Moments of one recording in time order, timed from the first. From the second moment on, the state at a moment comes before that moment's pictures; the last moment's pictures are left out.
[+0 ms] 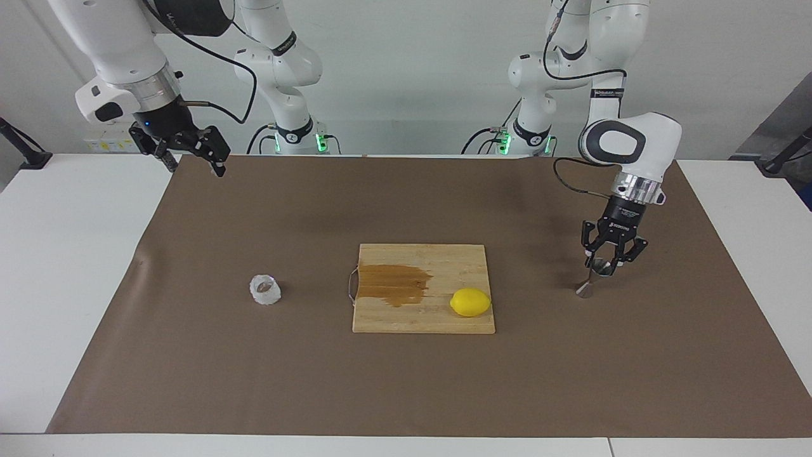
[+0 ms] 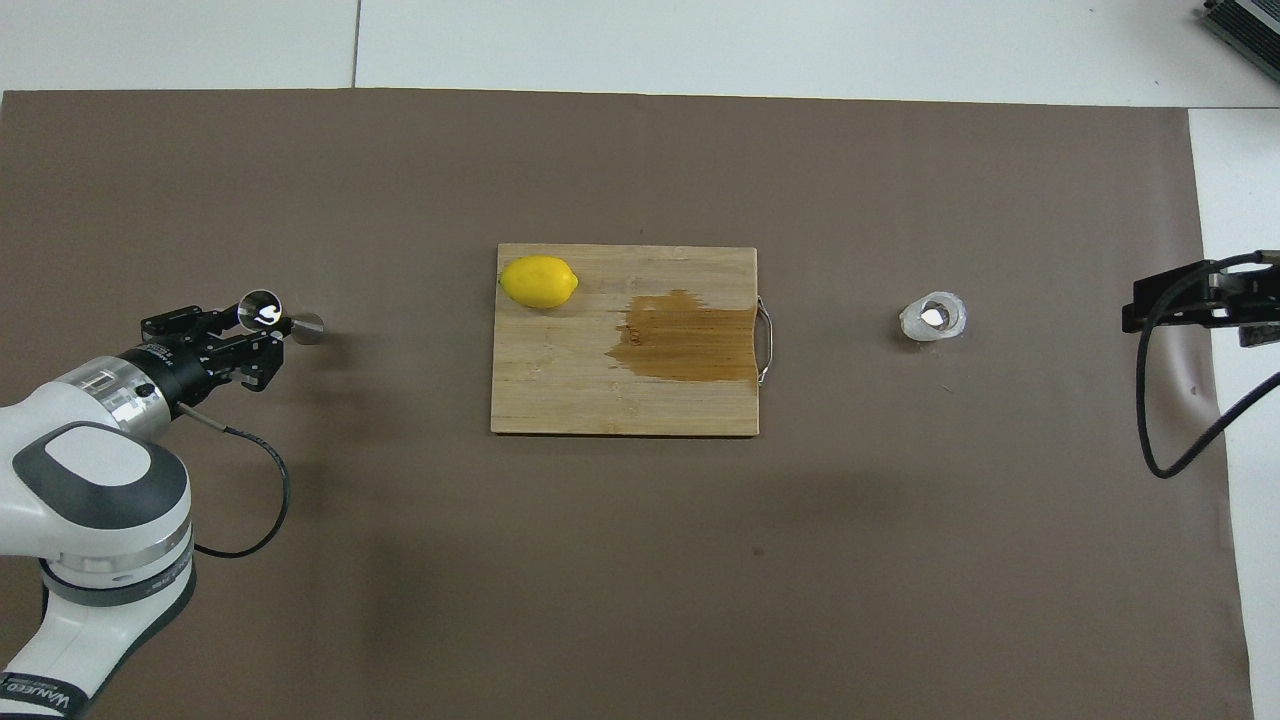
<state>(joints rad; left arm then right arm) 0.00 0.00 -0.07 -2.36 -1.24 2.85 -1.64 -0.01 0.00 -0.02 -1.55 0.00 1.54 0.10</state>
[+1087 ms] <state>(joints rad) 0.00 0.00 -0.07 -2.31 -1.24 2.78 -1.66 -0.01 0.00 -0.02 -1.55 0.00 1.54 0.10</state>
